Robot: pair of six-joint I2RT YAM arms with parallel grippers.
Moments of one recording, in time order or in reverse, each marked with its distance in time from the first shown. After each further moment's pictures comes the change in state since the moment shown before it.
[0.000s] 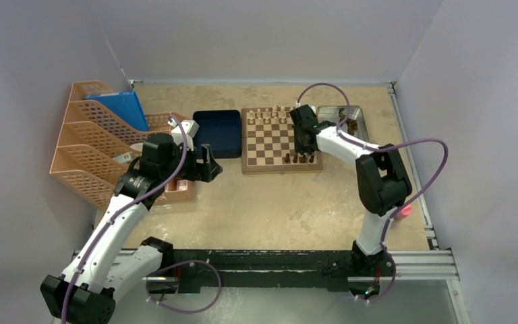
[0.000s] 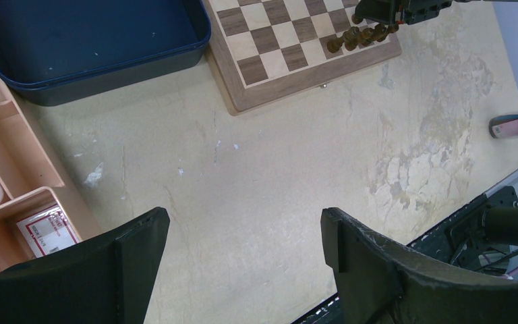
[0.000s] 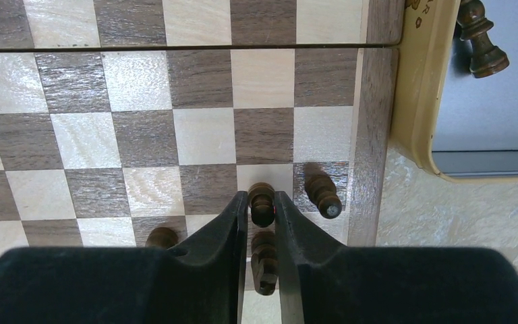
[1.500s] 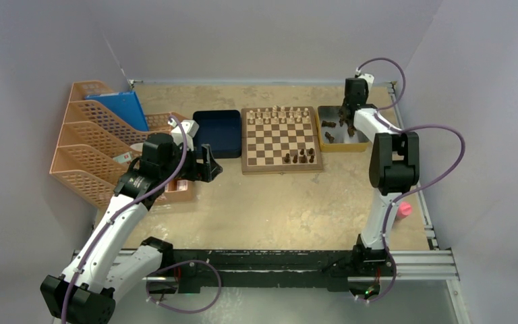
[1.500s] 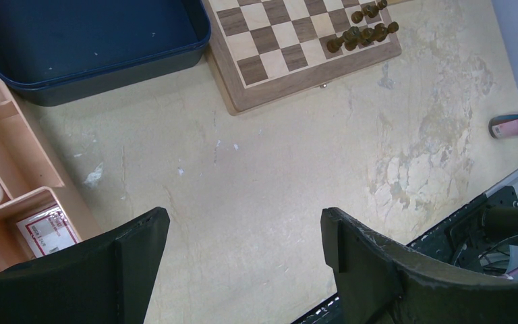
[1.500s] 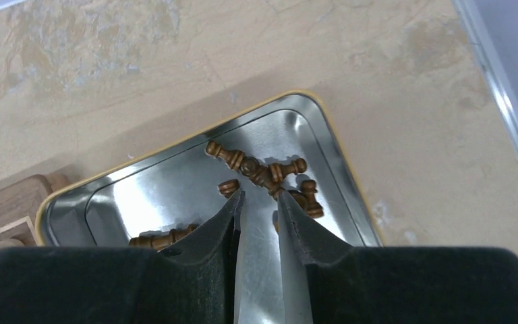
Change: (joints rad) left arm 0.000 0.000 0.000 0.000 0.001 0.000; right arm -0.412 0.156 0.210 0.310 0.124 -0.104
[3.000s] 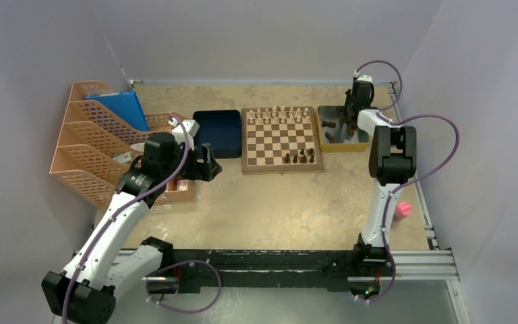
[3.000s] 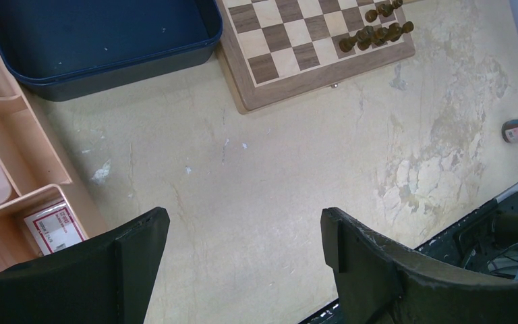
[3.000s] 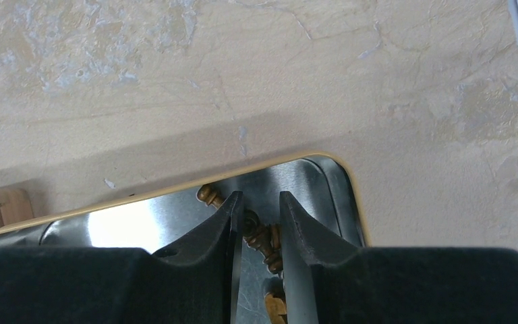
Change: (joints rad) left arm 0.000 0.021 0.000 0.000 -0.025 0.000; right arm -0.081 0.162 0.057 0.140 -0.213 -0.166
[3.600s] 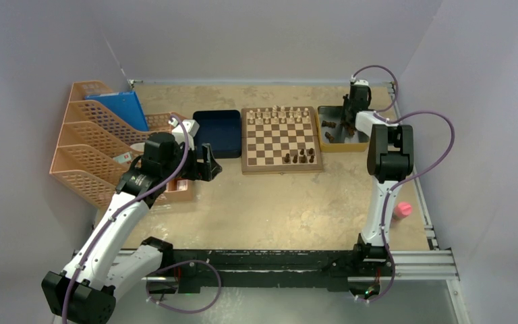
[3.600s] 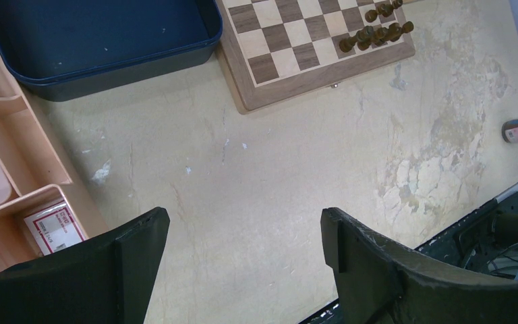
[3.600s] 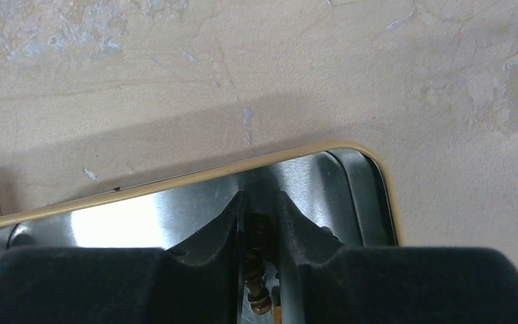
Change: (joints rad) left arm 0.000 0.000 0.000 0.000 0.000 0.000; right arm 0.000 0.051 0.005 -0.006 -0.021 -0.002
